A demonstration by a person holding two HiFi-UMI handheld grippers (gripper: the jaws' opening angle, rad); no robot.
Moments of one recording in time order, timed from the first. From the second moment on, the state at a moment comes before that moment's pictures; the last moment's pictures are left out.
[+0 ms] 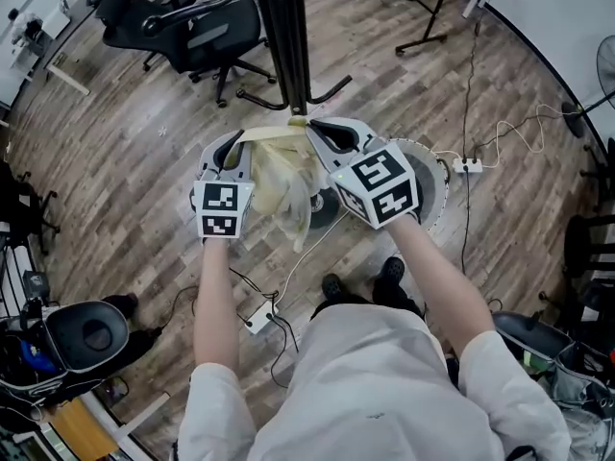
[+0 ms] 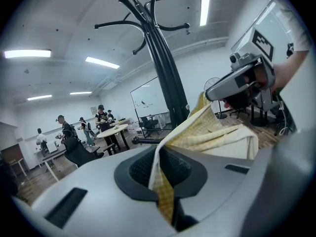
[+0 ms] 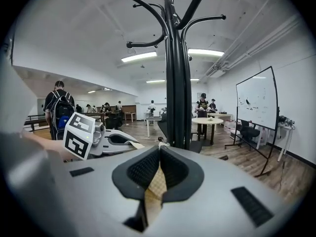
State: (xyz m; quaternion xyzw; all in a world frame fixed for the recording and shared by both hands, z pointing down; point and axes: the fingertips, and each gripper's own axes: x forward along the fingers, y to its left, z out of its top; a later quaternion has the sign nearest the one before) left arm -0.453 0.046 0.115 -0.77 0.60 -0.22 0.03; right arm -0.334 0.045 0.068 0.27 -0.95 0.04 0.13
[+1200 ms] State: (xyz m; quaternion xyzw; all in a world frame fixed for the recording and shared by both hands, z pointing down) left arm -0.404 0.070 0.208 -0.80 0.57 -0.15 -0.09; right arm -0.334 0.047 0.116 0.28 -0.94 0.06 0.18
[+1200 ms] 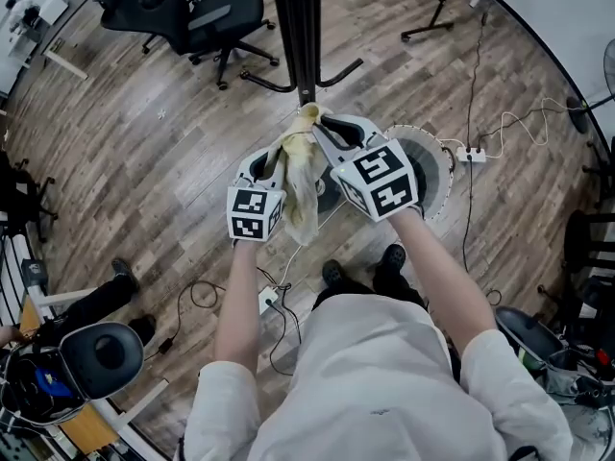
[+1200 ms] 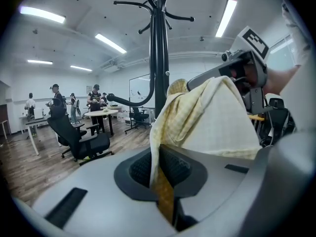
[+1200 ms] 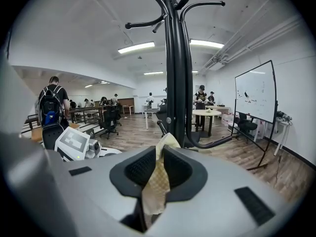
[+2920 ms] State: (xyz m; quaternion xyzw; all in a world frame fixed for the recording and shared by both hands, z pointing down) left arm -0.414 0.111 0.136 -0.80 0.58 -0.13 -0.04; right arm -0.317 0.055 0.102 0.29 -0.94 0.08 0.16
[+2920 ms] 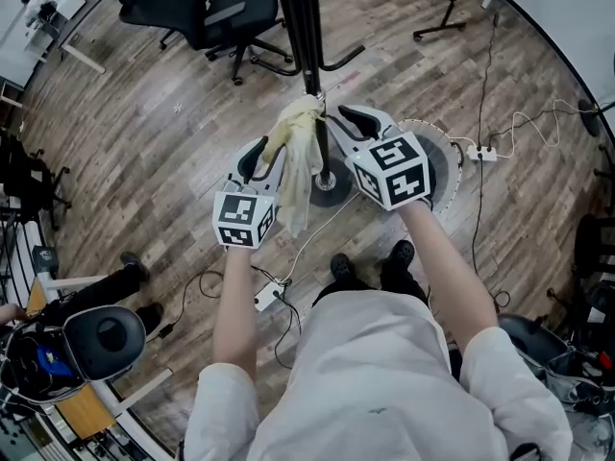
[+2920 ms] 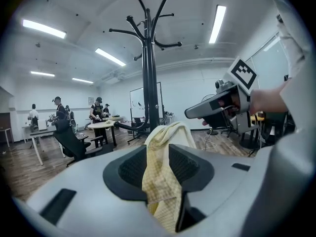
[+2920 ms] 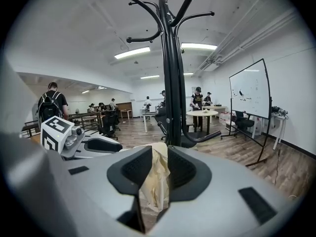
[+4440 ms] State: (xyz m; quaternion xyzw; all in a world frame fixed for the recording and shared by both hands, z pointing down) left arm -0.243 0.138 0.051 -0.88 0.47 -0.05 -0.01; right arm -0.164 0.110 0.058 0.37 -0.92 0.05 0.09
